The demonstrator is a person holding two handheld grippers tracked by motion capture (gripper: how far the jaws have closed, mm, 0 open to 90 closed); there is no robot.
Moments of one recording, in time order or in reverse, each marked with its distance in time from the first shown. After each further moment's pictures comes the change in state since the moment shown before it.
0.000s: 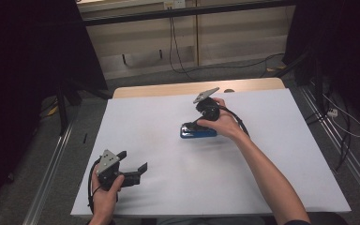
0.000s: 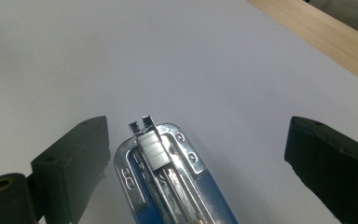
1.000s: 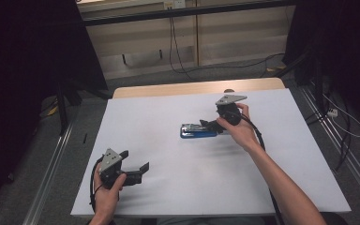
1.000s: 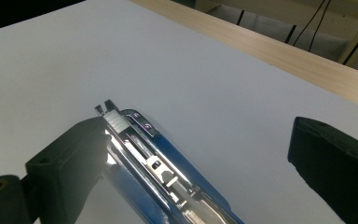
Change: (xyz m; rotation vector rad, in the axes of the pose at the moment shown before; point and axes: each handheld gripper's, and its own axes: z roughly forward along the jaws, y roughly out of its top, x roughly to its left) left arm -0.001 0.001 0.007 0.020 -0.017 0.007; right arm 0.005 -0.040 -0.055 -0.162 -0.213 0.157
